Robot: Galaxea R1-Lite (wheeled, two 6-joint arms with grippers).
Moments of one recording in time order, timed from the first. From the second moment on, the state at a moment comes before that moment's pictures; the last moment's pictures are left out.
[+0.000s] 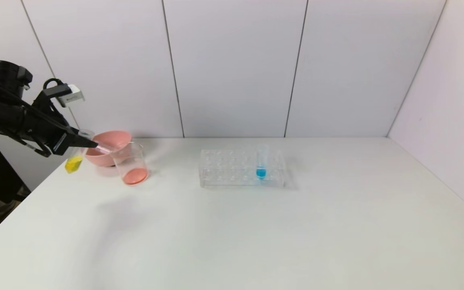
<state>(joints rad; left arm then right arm) 0.27 1.96 -1.76 0.65 -0.54 0.86 0.00 0.00 0.00 0.00 -0.04 0.09</state>
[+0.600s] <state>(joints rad) 0.16 2.09 -2.01 0.87 -0.26 1.06 0.00 0.00 0.00 0.00 -0.04 0.09</state>
